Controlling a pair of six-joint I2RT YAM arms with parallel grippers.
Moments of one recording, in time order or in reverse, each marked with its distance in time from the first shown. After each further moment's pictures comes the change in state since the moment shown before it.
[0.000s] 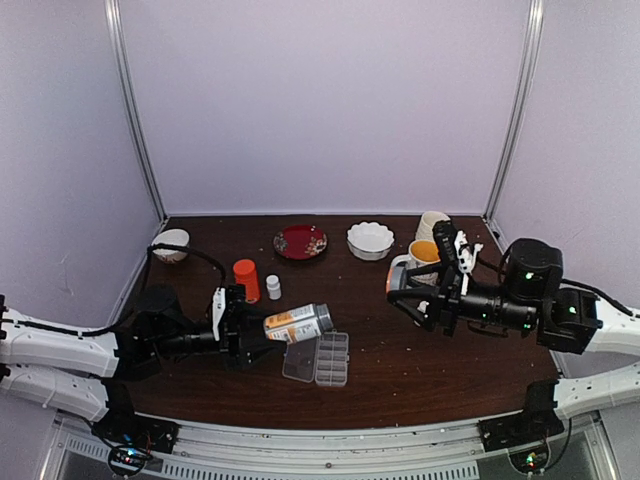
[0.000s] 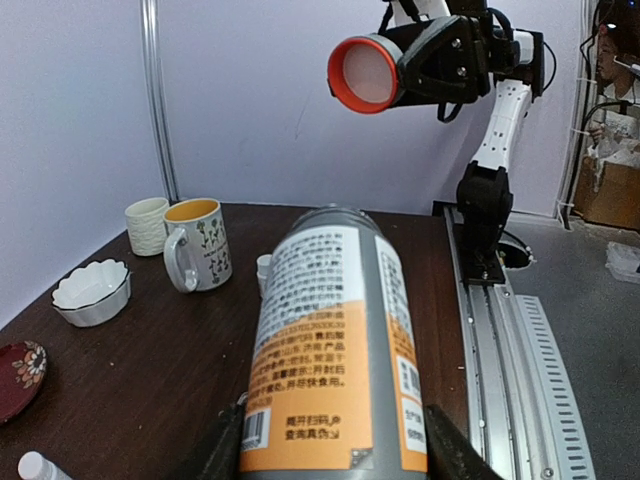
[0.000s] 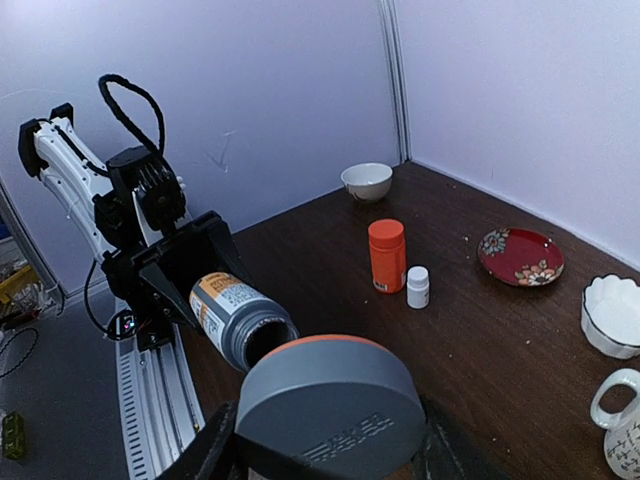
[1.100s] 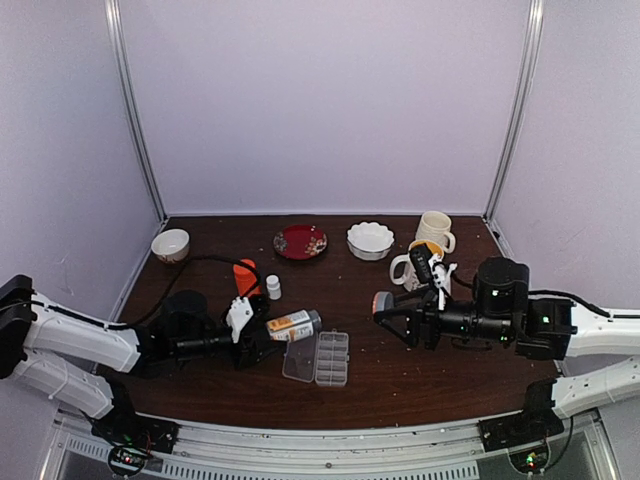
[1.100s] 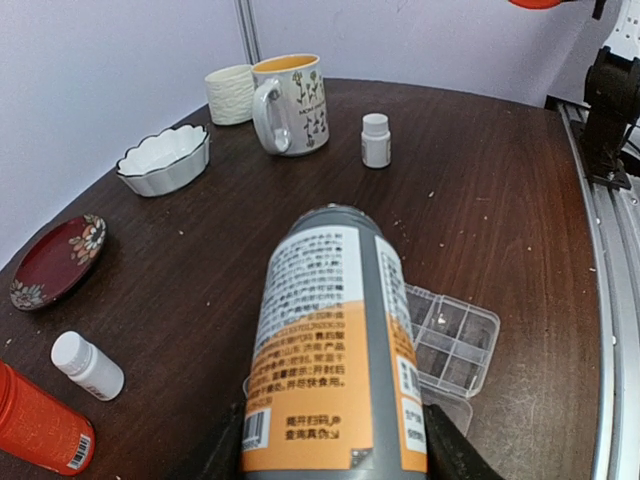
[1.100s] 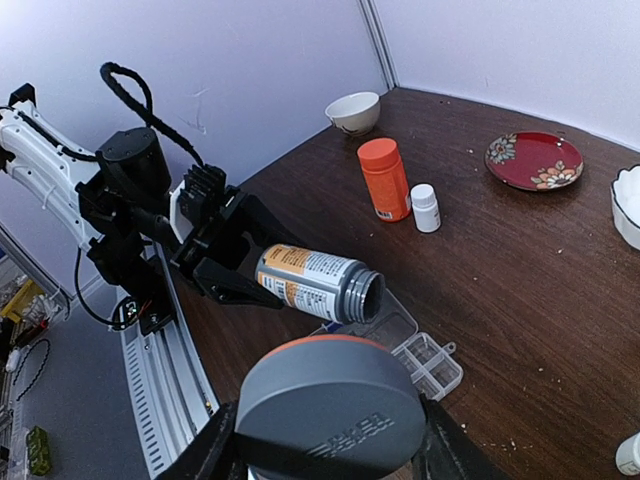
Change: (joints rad) left arm 0.039 0.191 -0.021 -0.050 -0.238 0.109; right arm 0.000 0.100 -0.089 0.053 -0.001 0.186
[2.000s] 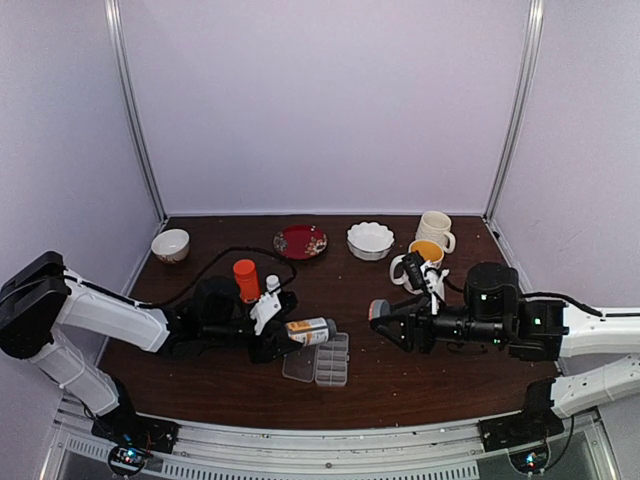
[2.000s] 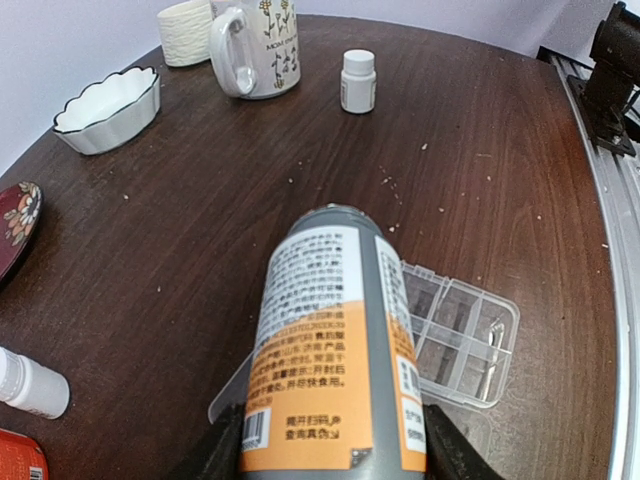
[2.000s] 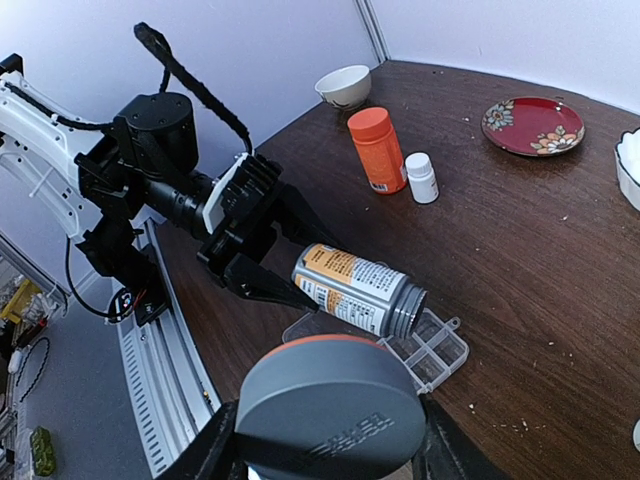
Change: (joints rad) left arm 0.042 0.241 0.212 -0.161 0.112 0.022; right arm 0.000 0.045 -0.018 0.000 -0.011 0.050
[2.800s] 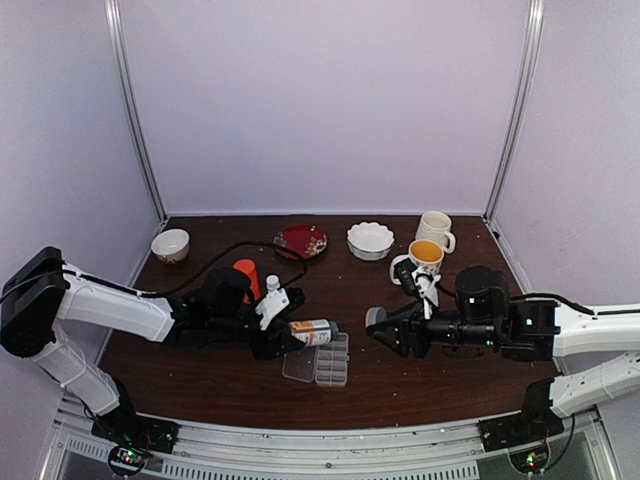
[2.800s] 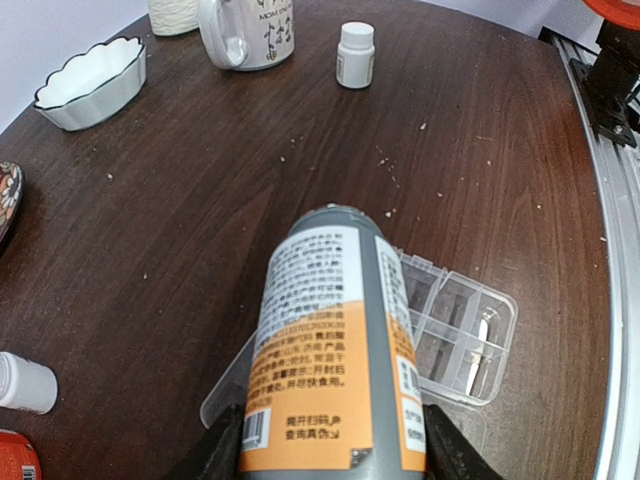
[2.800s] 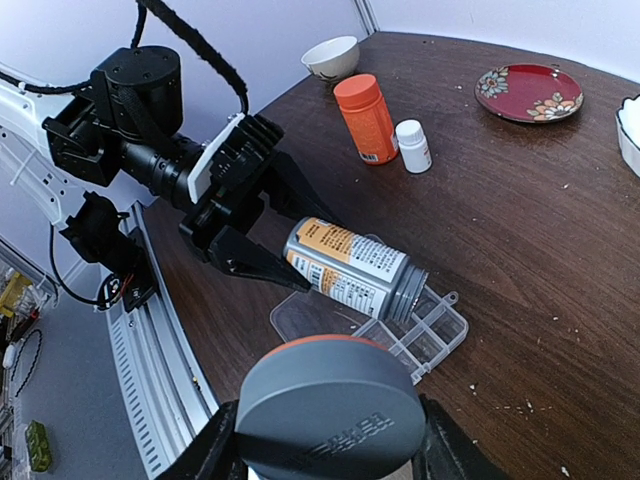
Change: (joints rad) left arm 0.001 0.018 0.109 -0.192 0.010 -0.004; right arm 0.000 0.055 0.000 -0.015 -0.006 0.021
